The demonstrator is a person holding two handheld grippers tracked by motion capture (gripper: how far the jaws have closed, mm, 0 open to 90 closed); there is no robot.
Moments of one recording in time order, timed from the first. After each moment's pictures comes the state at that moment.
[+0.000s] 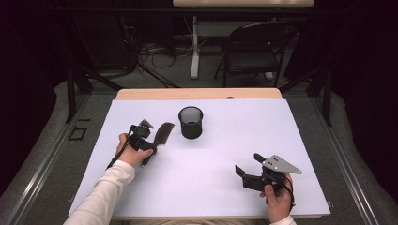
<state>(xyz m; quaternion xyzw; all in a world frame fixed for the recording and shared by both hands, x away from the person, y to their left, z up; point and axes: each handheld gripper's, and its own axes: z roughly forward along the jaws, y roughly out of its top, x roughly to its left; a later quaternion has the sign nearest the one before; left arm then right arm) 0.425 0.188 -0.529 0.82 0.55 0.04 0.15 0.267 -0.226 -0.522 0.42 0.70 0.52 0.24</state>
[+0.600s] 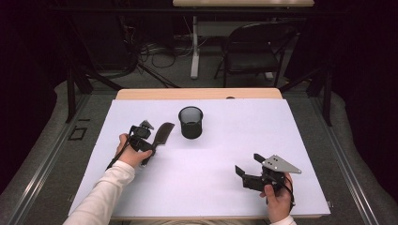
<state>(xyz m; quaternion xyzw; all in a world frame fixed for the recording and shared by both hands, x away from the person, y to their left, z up) 0.422 0.187 -0.528 0.83 0.54 0.04 0.14 0.267 -0.227 -0.522 0.42 0.71 0.51 0.24</state>
